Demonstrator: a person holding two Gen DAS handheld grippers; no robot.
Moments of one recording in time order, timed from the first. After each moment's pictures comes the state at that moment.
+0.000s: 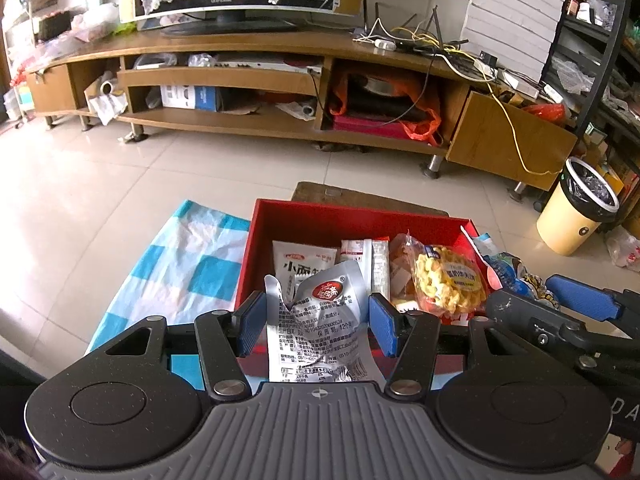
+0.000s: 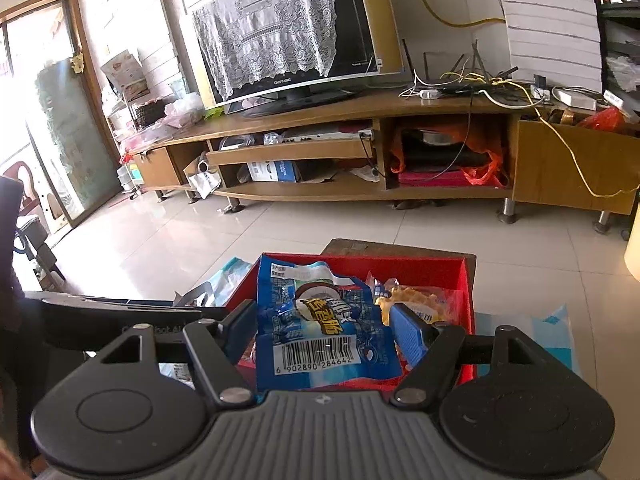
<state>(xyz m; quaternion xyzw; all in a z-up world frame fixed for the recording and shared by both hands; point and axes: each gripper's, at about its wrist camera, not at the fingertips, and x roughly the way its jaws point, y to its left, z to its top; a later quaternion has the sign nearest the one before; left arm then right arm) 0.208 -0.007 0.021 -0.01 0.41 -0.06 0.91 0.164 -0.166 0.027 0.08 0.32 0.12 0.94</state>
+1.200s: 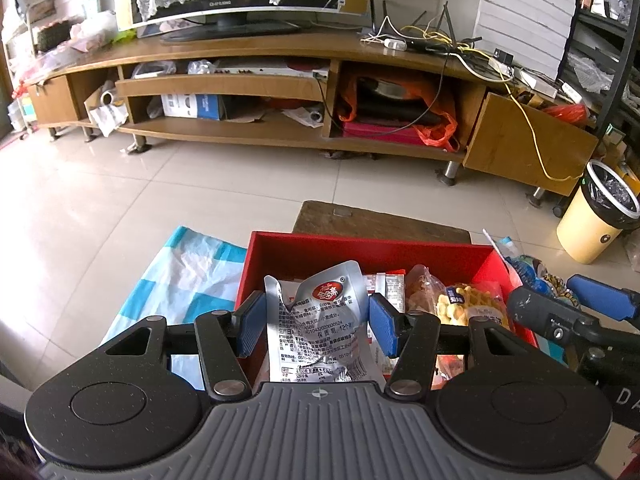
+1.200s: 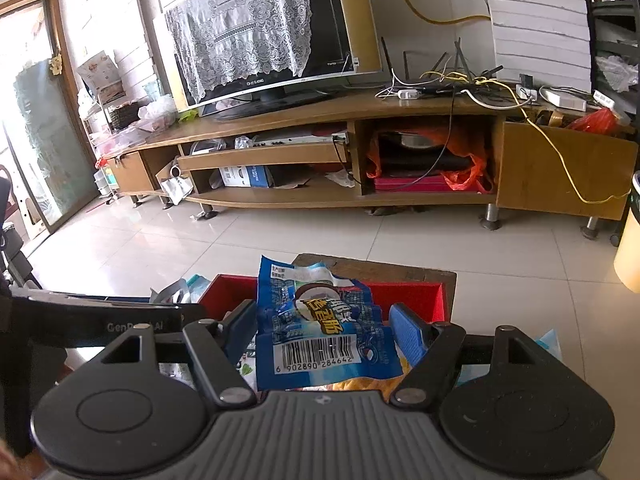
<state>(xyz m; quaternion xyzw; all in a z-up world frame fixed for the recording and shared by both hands) 0.260 -0.022 0.010 0.01 0.41 -0.04 0.91 0.214 -0.182 0.016 0.07 0.32 0.09 0.94</state>
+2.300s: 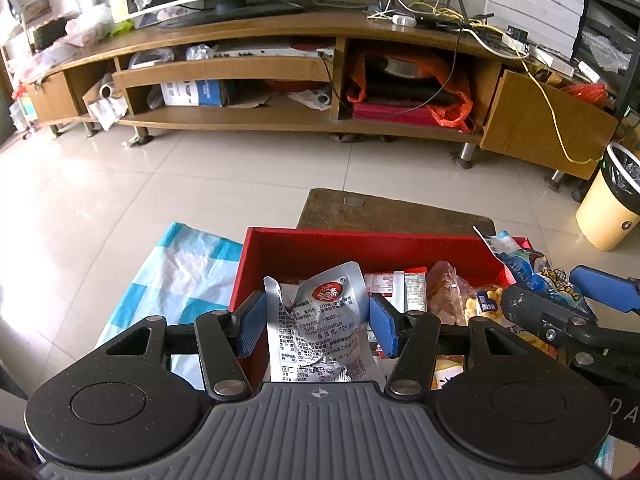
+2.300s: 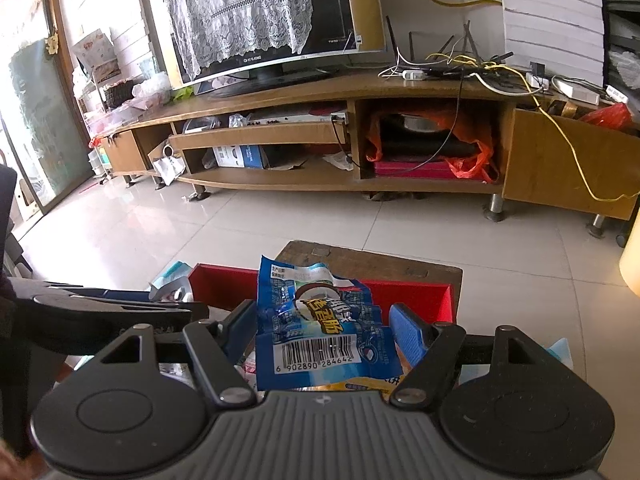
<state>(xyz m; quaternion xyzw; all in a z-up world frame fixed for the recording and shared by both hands) 0.293 -0.032 -0.017 0.03 0.44 -0.03 0.90 0.251 -0.177 -0.007 0.06 0.35 0.09 0.93</state>
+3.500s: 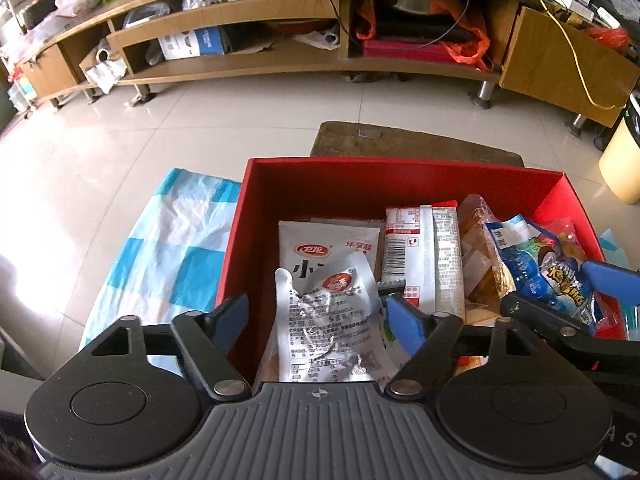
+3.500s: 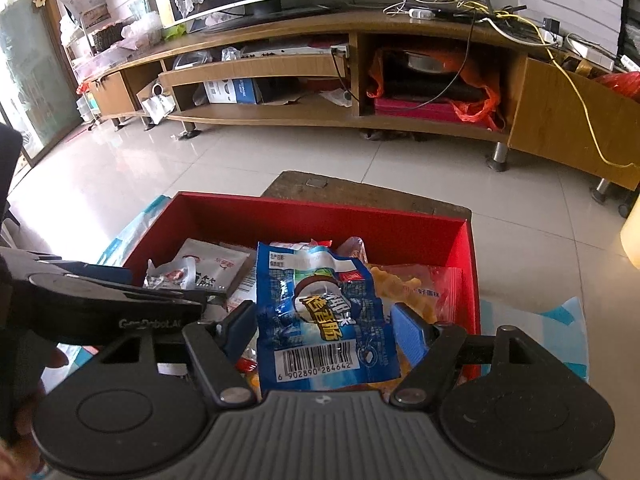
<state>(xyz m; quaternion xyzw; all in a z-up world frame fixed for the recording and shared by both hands) 0.302 -0.032 -0.052 0.06 0.51 -0.01 0.86 0.265 -0.164 -0.044 0.03 0.44 0.08 0.89</state>
